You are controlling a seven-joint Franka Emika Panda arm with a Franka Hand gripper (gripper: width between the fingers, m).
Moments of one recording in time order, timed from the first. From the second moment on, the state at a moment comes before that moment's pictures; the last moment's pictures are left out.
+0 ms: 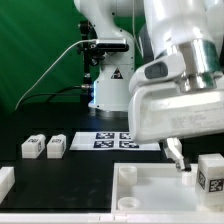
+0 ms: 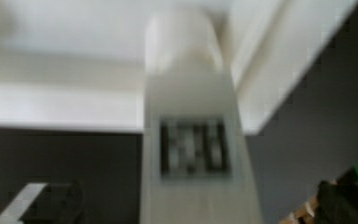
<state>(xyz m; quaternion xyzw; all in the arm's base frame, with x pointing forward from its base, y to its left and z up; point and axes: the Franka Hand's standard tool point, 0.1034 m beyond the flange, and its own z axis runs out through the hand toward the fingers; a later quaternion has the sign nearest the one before) 0.636 0.112 0.094 -0.96 -0.08 -0.27 0.06</state>
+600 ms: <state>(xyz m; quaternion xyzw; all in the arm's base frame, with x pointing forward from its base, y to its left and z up) 0.637 0.112 0.092 -0.99 -0.10 0.00 0.10</state>
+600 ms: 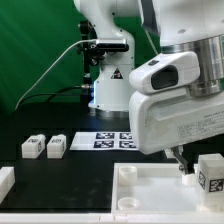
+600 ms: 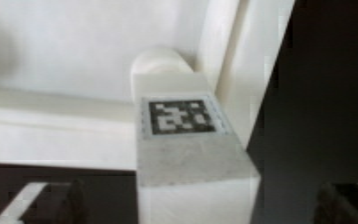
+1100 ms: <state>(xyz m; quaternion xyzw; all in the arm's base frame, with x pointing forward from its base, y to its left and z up) 0.630 0.115 0.085 -0.99 -0.08 0.07 0.10</state>
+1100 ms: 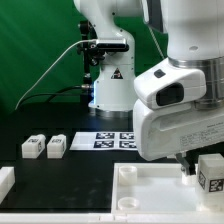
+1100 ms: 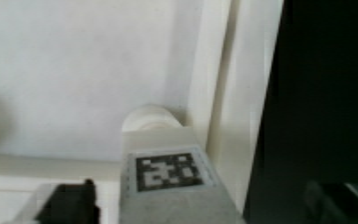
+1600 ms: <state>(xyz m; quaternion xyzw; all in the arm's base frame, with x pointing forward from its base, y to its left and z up) 0.630 0.115 0.085 -0.99 -0.06 0.07 0.10</state>
